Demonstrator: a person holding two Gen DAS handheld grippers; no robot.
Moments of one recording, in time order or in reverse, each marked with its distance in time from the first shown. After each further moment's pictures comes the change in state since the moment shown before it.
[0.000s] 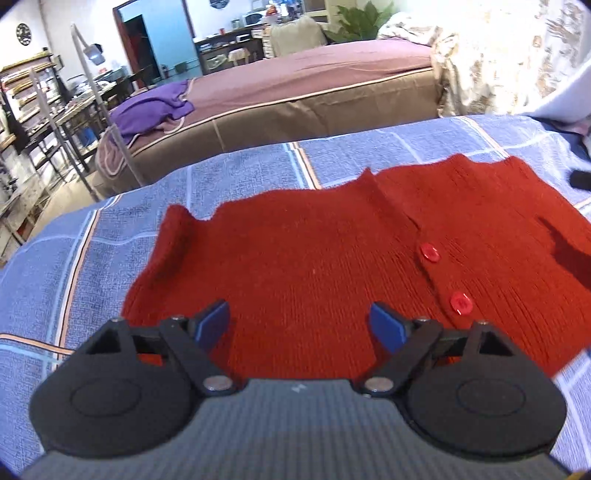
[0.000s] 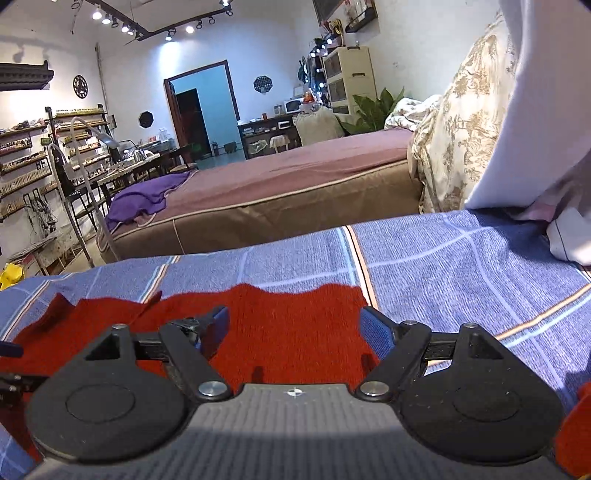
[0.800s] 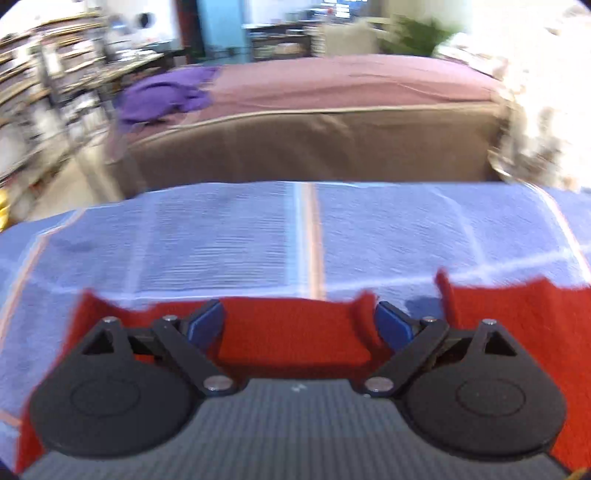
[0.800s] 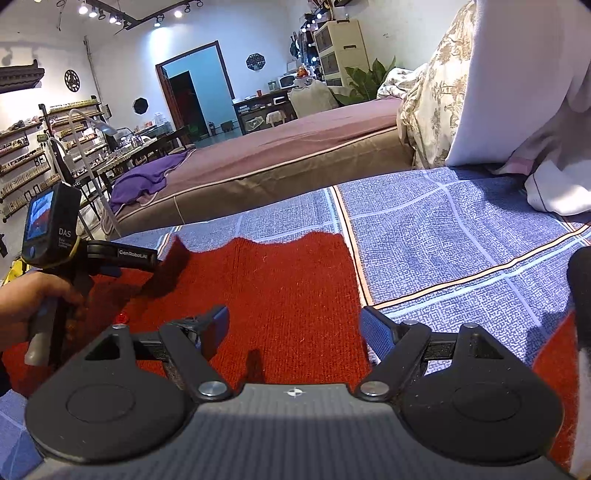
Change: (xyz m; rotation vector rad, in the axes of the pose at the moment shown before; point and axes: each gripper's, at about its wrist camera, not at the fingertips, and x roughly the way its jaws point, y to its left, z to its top) left arm 0.099 -0.014 0.081 -0.228 0.006 0.104; right arm -0.027 -0.010 -0.018 0.037 0.064 0.018
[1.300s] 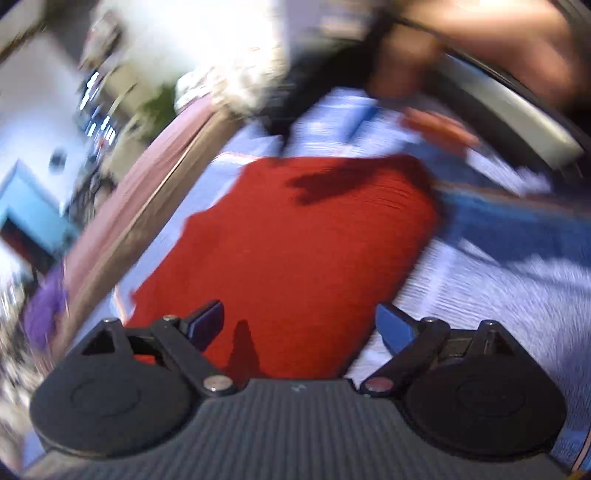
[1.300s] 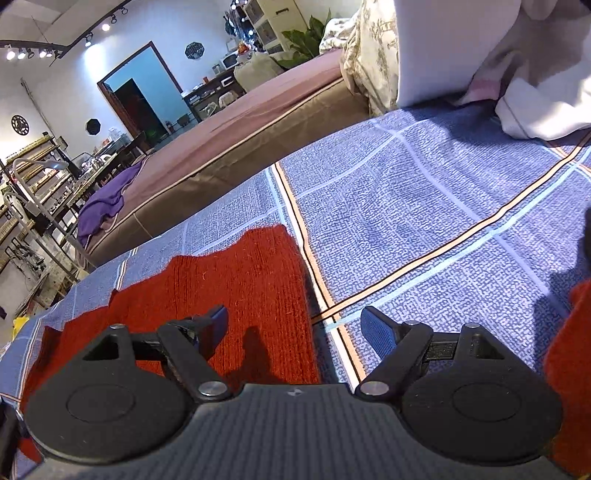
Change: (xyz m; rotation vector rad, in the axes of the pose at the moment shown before) left arm -0.179 -0.148 -0.207 1.011 -0.261 -0.282; right arm 0.057 -0.050 0.025 0.267 0.154 0.019
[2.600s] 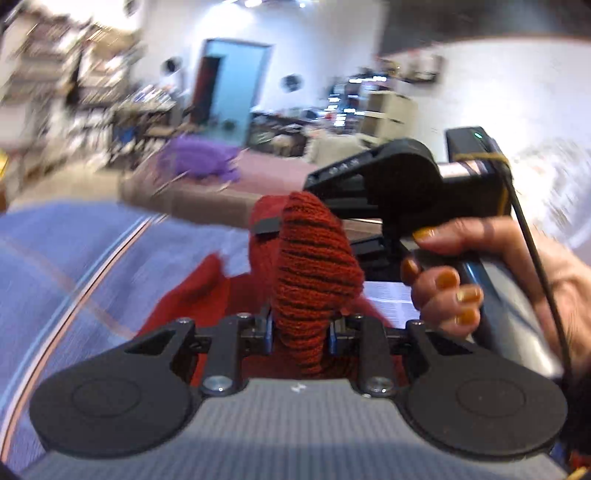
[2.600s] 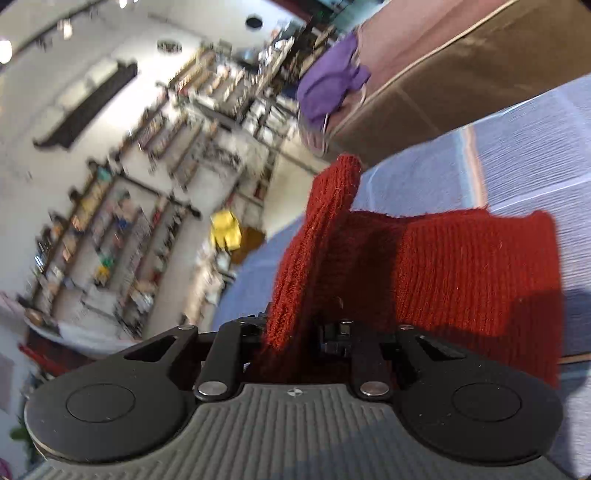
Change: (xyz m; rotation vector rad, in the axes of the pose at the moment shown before) left arm -0.111 0.232 -0.227 -1.242 -0.187 0.254; right arm 0.044 0.313 -0.036 -0.088 0.462 0.631
